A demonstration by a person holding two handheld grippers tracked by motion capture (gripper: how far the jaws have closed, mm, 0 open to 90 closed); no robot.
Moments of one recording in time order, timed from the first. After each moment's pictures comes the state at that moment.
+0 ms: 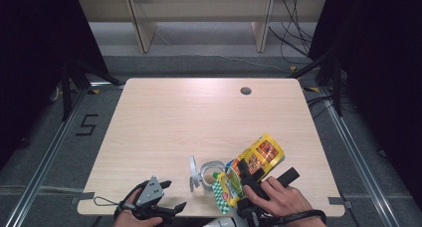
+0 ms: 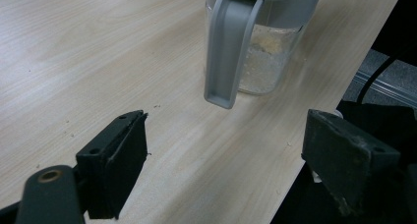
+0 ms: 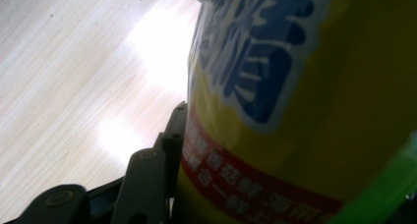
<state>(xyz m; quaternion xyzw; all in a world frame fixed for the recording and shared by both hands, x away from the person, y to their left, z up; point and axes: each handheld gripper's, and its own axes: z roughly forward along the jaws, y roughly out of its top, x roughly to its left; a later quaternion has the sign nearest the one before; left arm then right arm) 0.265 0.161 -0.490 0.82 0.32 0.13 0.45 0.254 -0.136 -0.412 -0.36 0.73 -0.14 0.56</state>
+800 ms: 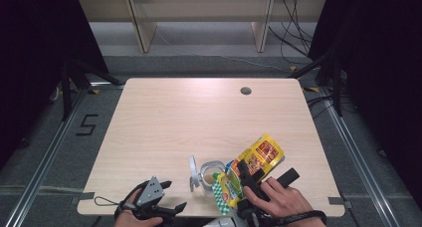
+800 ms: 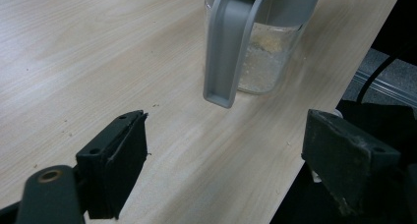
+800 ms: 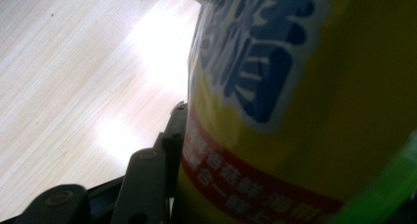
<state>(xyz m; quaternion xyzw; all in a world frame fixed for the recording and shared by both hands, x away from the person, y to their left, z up) 0.265 0.160 -0.491 0.82 0.32 0.13 0.46 0.252 -0.135 -0.411 -0.36 0.74 -0.14 0.55</state>
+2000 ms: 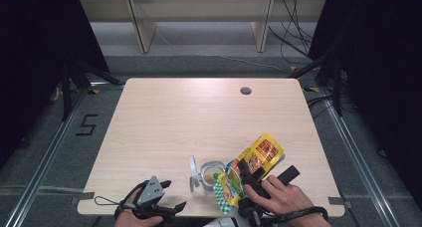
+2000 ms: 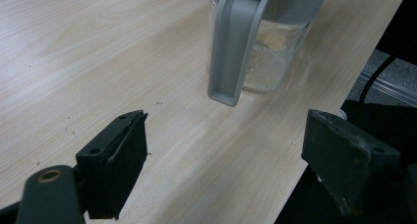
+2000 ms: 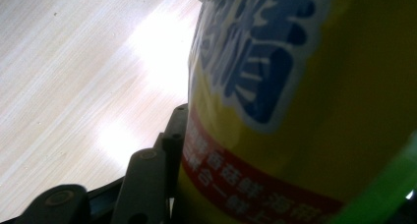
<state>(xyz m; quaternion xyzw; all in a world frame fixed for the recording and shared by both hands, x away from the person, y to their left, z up) 0.267 0.161 -0.493 0.82 0.32 0.13 0.45 0.254 -0.137 -0.409 -0.37 0.75 -0.14 0.54</state>
